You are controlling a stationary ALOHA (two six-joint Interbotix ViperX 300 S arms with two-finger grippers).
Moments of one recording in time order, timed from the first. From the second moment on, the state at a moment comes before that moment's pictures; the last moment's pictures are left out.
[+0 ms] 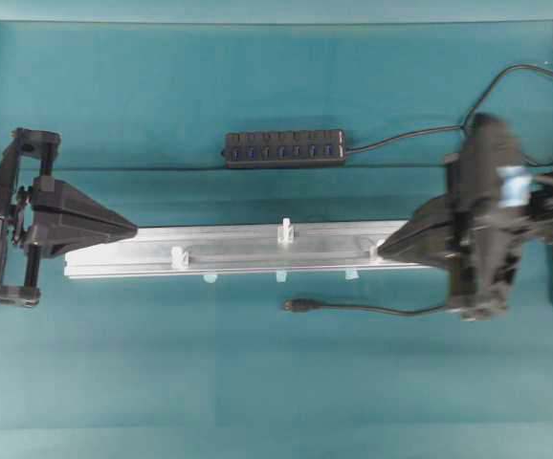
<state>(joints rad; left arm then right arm) -0.03 -0.76 0.98 0.01 0.04 -0.02 0.05 -0.46 0.77 0.04 0.39 0.17</state>
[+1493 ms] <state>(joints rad) -0.03 -0.72 0.96 0.01 0.03 -0.14 0.09 -0.06 0.46 0.00 0.81 0.17</state>
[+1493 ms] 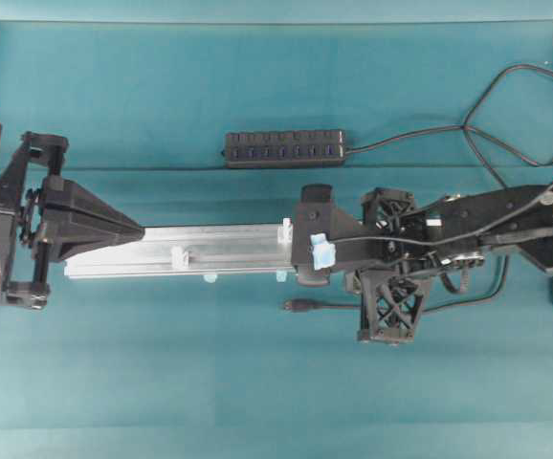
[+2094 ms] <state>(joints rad) -0.03 -0.69 0.96 0.02 0.04 -0.18 0.09 -0.03 0.46 0.00 0.80 0.17</state>
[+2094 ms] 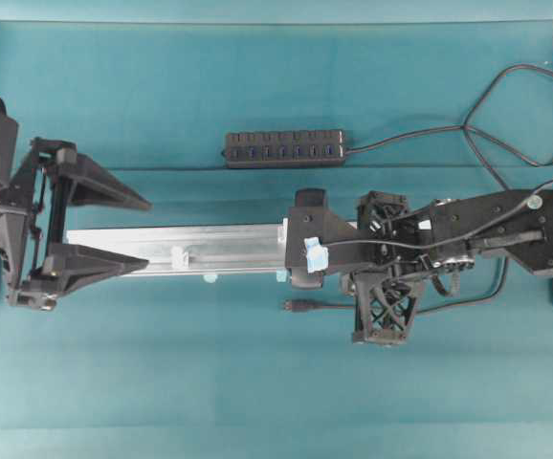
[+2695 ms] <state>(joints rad) -0.05 -0.71 0.97 0.02 0.07 -0.07 0.10 0.04 0.45 0.00 0.79 0.17</state>
